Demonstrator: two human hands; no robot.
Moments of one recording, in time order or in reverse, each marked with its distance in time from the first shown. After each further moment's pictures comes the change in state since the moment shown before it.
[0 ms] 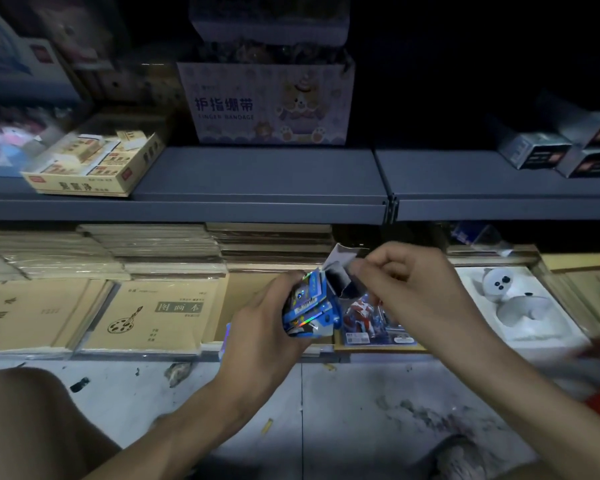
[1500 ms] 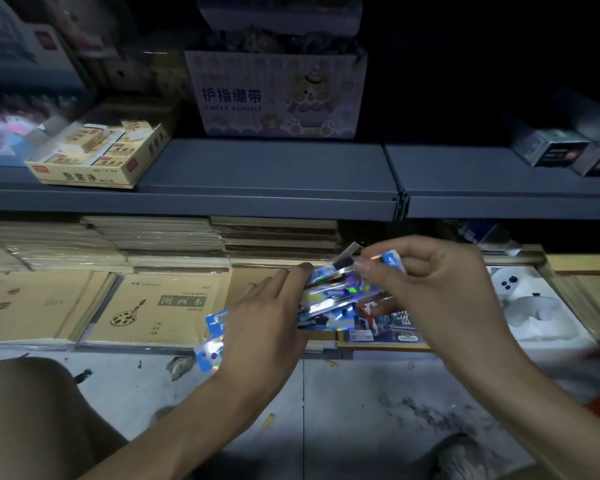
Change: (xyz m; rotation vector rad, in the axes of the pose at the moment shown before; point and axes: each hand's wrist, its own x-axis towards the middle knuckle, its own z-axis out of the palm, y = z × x) left_hand 0.007 0.000 -0.001 0.465 0.038 0.144; right_hand -0.007 -0.010 0.007 0.263 0.134 0.024
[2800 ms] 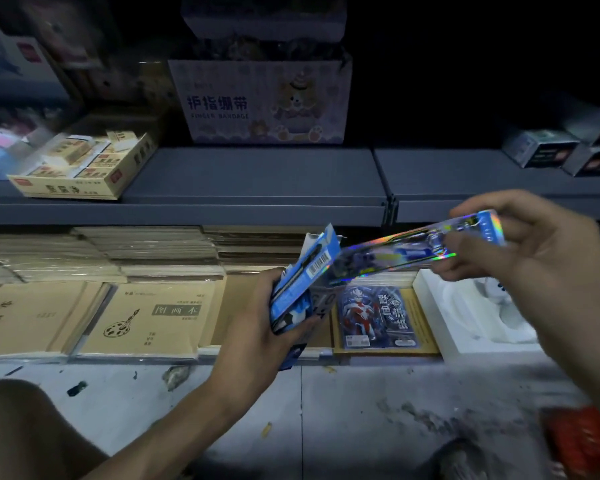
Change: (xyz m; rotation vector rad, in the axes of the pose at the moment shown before) left_hand 0.001 0.003 -0.005 -0.769 -0.149 -0.311; right_hand 0.012 -0.021 -0.072 -0.001 0.099 -0.163
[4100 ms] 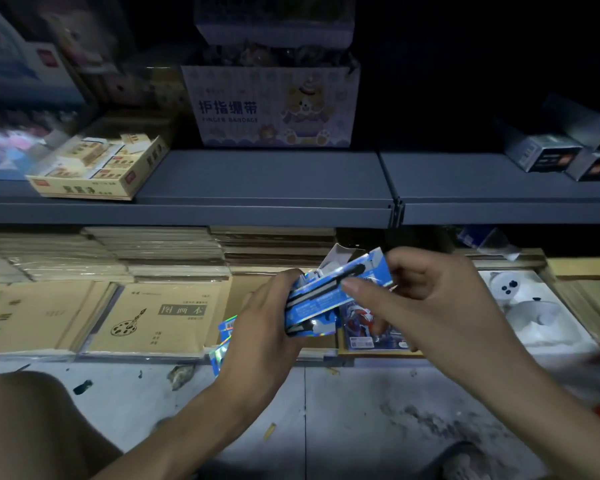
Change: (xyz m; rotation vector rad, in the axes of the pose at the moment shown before) left_hand -0.001 -0.011 0.002 0.380 0.107 0.154; right_hand -0.032 -0.005 0.059 -0.101 -0.263 0.119
